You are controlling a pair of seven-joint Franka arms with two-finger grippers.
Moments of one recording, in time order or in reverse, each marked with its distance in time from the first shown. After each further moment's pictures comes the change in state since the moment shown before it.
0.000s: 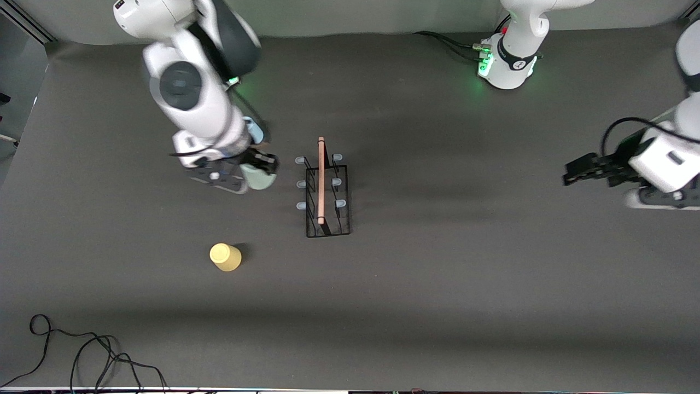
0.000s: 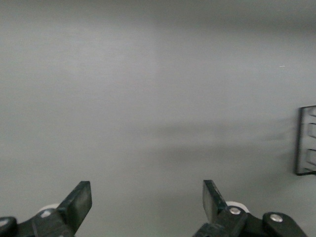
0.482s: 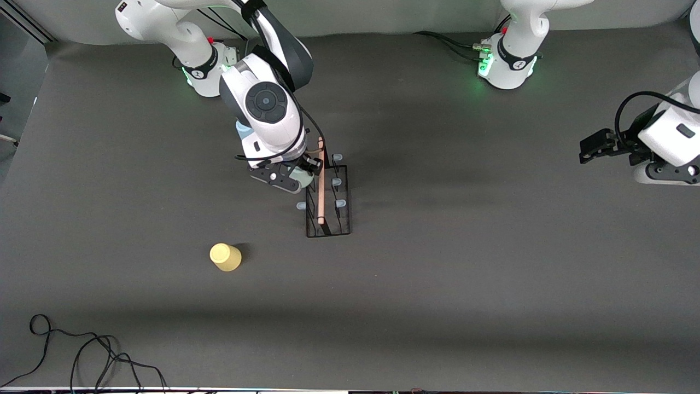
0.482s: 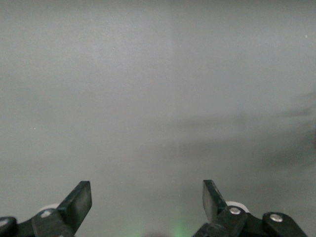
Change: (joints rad) left arm -0.001 -0.052 -0.017 0.000 0.052 -0.102 0.040; right arm 0.099 0.087 0.000 -0.043 0.026 0.078 0.087
